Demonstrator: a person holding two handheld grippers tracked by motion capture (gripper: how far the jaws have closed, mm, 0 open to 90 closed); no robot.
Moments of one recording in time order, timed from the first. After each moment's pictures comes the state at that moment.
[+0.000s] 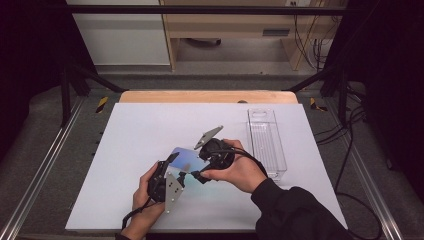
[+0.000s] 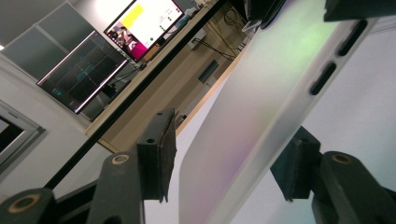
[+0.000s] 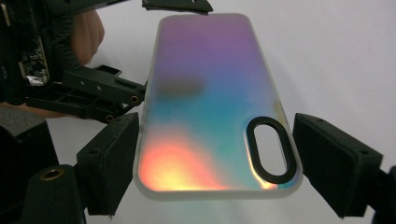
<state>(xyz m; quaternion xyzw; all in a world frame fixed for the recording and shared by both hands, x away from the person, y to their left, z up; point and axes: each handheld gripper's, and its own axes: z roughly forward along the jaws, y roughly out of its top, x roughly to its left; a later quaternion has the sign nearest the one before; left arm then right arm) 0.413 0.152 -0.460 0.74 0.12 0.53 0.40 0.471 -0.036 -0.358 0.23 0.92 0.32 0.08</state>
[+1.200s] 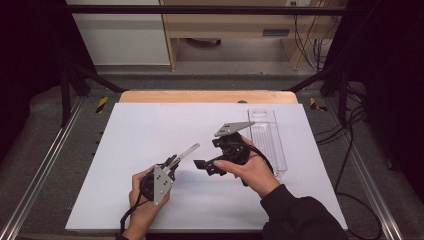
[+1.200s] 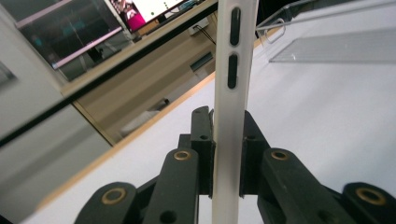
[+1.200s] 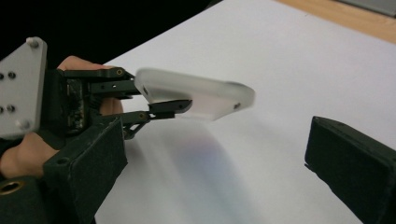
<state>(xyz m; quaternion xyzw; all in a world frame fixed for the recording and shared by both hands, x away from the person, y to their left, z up) 0.416 0.171 -0.451 0.73 0.23 0.45 0.46 0.472 -0.075 -0.349 0.30 0.83 0.48 0.06</state>
